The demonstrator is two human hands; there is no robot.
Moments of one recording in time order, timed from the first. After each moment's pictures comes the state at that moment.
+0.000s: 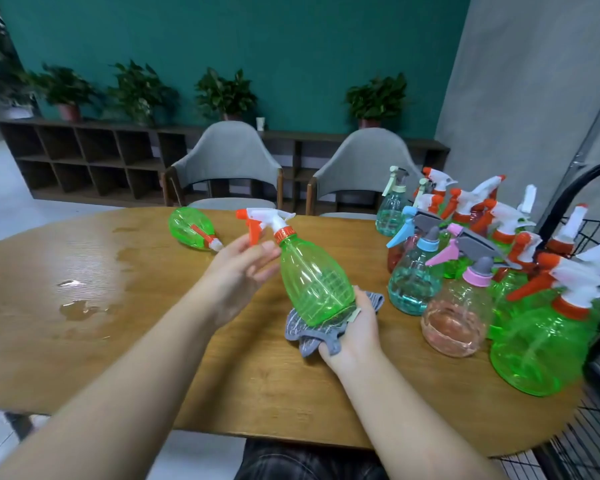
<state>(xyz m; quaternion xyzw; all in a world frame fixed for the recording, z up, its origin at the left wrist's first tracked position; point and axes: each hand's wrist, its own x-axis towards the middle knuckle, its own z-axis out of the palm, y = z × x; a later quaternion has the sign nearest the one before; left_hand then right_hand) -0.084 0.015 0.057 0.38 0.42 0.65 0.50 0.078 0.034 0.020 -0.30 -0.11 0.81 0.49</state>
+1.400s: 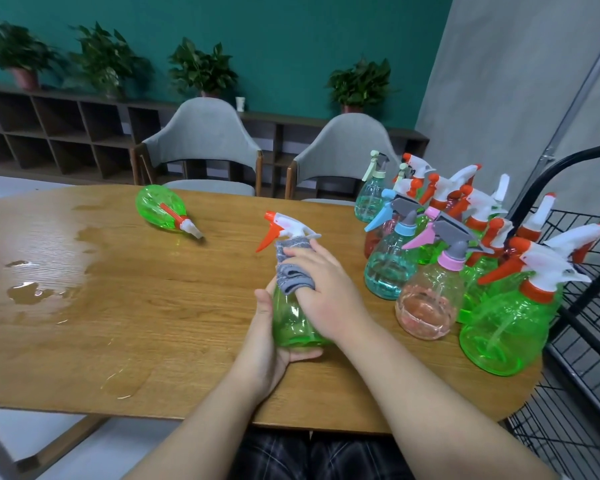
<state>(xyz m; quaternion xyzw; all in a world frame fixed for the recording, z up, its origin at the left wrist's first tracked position) 0.008 -0.005 -0.035 0.35 0.35 0.65 0.58 0.102 0.047 0.031 -0.39 -0.85 0.20 0.30</state>
